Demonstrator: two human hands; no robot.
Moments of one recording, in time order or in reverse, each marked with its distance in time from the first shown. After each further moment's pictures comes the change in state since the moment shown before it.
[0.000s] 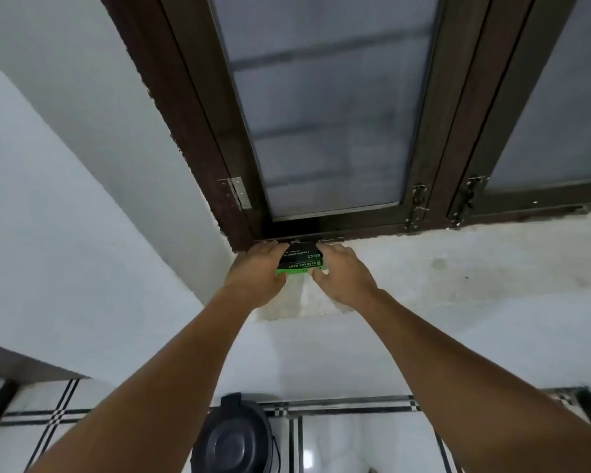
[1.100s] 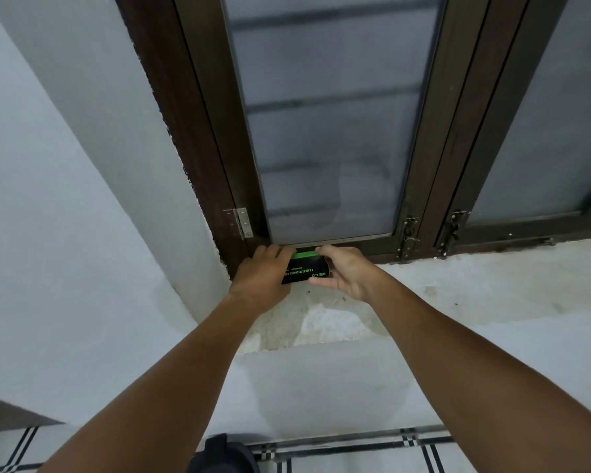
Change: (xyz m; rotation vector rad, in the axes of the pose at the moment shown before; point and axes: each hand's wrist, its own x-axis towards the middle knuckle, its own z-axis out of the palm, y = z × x) left_hand 0.025 -0.002 -0.029 0.033 0.108 0.094; right_hand 0.034 -0.036 -0.066 1.317 -0.160 0.611
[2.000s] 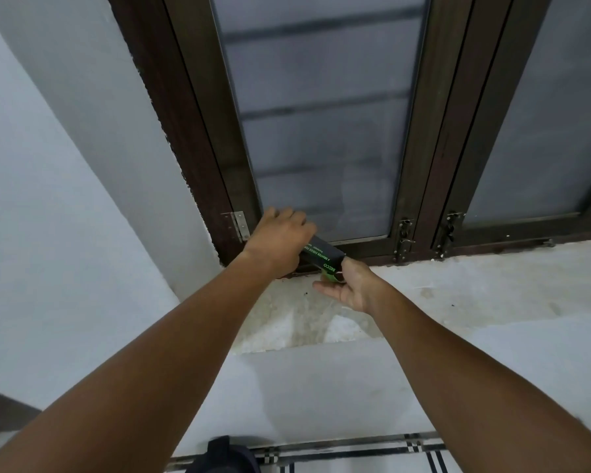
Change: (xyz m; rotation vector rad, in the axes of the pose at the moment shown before) left_hand 0.035 0.040 -0.072 0.352 0.090 0.233; right_hand -0.002 0.016 -0.021 0.208 0.094 0.074
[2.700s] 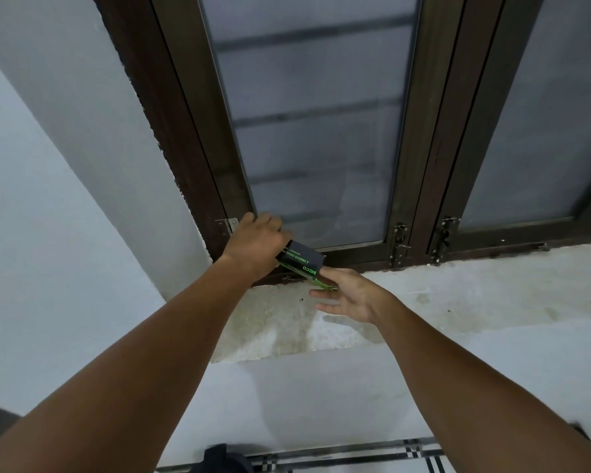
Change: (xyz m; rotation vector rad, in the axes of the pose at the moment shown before) left_hand -0.002 -0.024 0.006 0.116 -0.095 -0.031; right_hand 0.001 0.002 -0.020 -0.232 -0.233 -0.004
